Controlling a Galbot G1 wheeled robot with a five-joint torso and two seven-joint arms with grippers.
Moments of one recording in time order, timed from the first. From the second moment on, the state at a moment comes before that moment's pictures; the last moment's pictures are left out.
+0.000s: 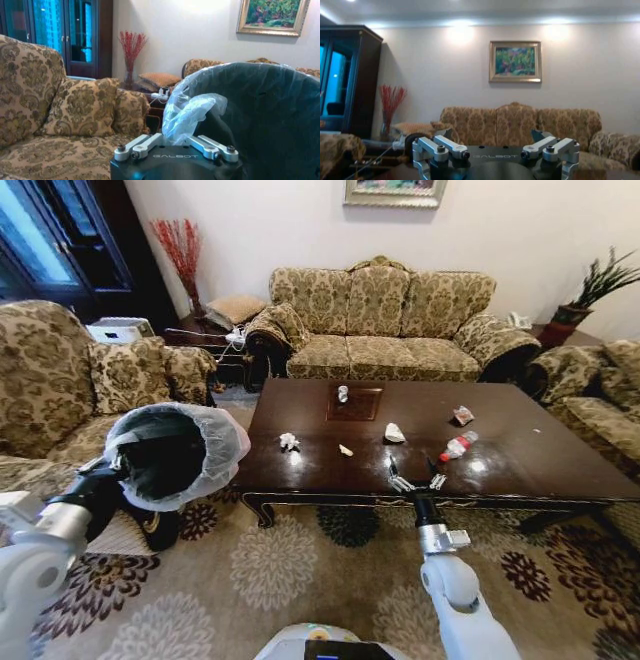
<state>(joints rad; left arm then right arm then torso) 1.71 -0.98 -1.26 -2.21 -0.94 0.28 -0.02 -1.42 1.37 0.53 1.96 0.19 0.29 0.01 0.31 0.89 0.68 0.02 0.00</state>
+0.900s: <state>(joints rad) 1.72 -1.00 -1.22 -2.26 -0.92 0.27 -0.01 -1.43 1.37 0.54 1.99 0.19 0.32 -0.04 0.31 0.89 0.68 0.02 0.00</state>
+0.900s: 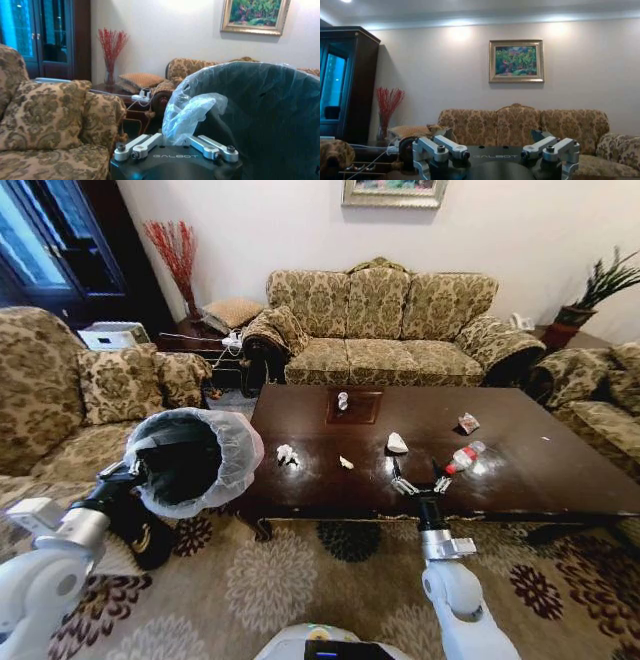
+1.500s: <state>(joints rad) 1.73 -1.00 -1.20 -2.28 -0.90 0.27 0.00 -1.33 1.37 0.43 1.91 0.18 0.27 -0.03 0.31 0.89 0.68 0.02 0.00</state>
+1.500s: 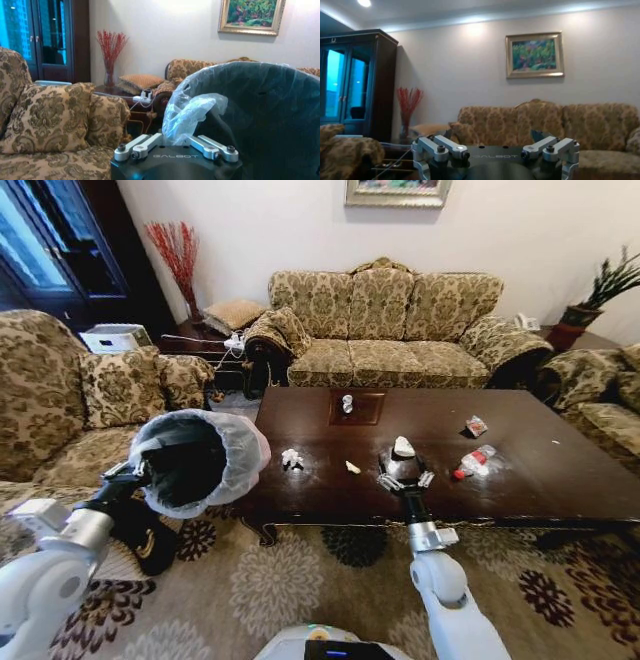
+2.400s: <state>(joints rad) 1.75 -0.97 -1.17 -2.28 -0.87 0.28 0.00 -0.77 1.61 0.01 1.27 0.29 -0.07 0.29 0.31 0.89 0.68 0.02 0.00</state>
